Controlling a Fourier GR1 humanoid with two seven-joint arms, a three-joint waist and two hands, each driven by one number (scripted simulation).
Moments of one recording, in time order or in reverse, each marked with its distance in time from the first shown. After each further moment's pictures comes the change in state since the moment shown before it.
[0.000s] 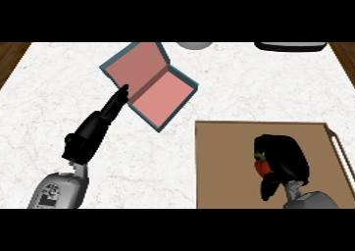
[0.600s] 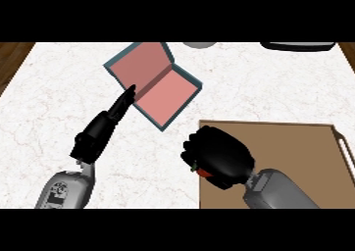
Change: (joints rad) left arm -0.013 -0.023 -0.023 0.017 -0.014 0.005 0.000; right arm -0.299 0.032 0.296 -0.036 -0.061 -0.009 -0.601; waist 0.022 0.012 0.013
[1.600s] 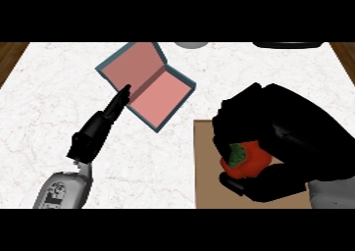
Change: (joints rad) left arm 0.007 -0.001 0.028 0.012 -0.017 0.010 -0.016; right arm -0.169 0.056 -0.435 -0.396 -0.519 0.437 0.134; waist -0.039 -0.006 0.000
